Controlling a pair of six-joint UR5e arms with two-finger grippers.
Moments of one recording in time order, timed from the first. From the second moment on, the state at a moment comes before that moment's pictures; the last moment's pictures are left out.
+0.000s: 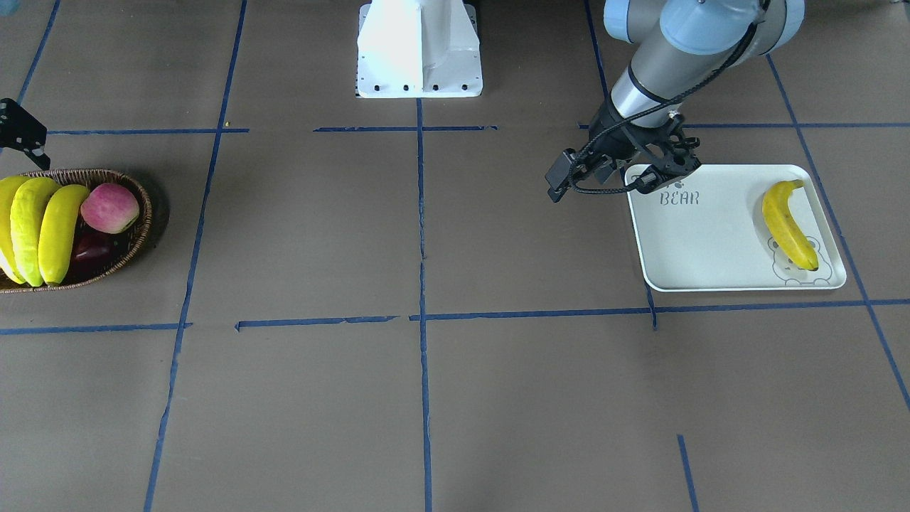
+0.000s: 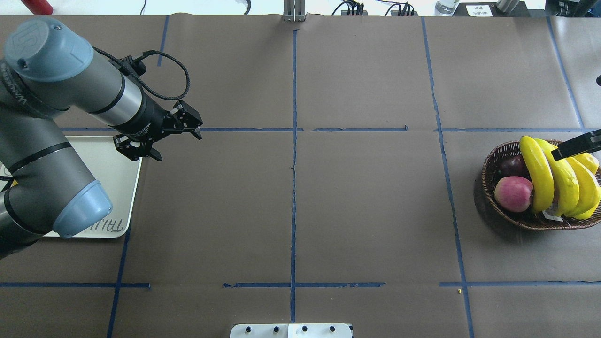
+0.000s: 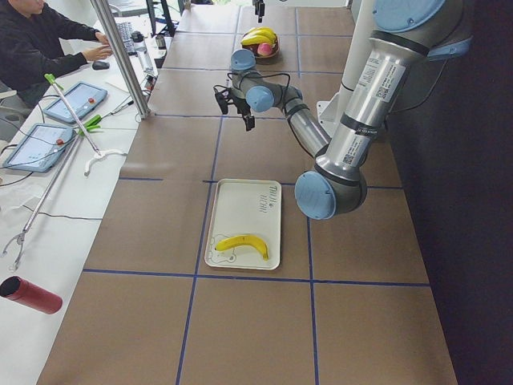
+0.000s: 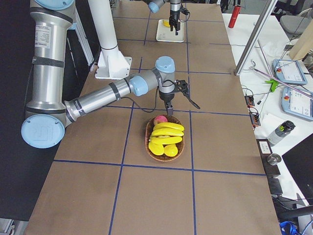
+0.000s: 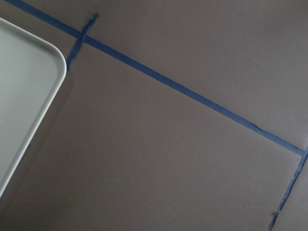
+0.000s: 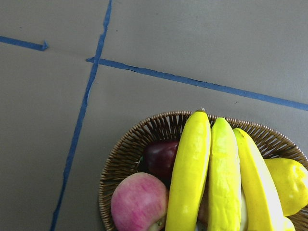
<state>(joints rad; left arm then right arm) -0.78 -2.01 -1.92 -1.64 -2.14 -1.55 1.15 -1.71 2.04 -1.39 2.23 0.41</state>
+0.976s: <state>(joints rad) -0.76 -2.02 -1.92 -1.64 -2.13 -1.57 1.07 -1.78 1.94 -1.29 2.22 0.41</state>
